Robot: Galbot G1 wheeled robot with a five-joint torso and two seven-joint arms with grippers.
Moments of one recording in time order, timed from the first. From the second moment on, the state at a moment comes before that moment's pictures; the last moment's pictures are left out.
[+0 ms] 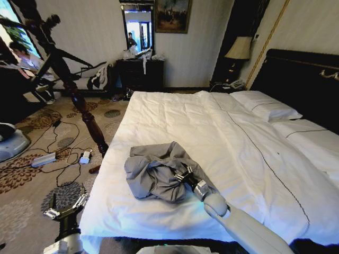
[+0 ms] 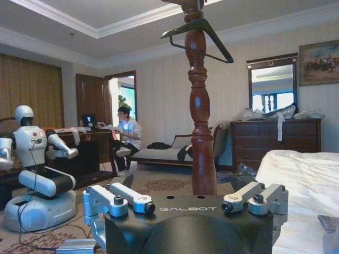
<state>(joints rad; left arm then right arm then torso) 1.95 -1.58 -0.81 -2.22 -0.18 -0.30 -0.26 -1.08 0.86 -0.11 1.82 0.42 0.03 0.15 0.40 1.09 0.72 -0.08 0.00</state>
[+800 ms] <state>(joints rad) 1.94 -1.57 -0.81 -2.21 -0.18 -0.31 -0.27 -1.19 0.80 0.13 2.12 0.75 0.05 0.23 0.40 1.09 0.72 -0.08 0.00</state>
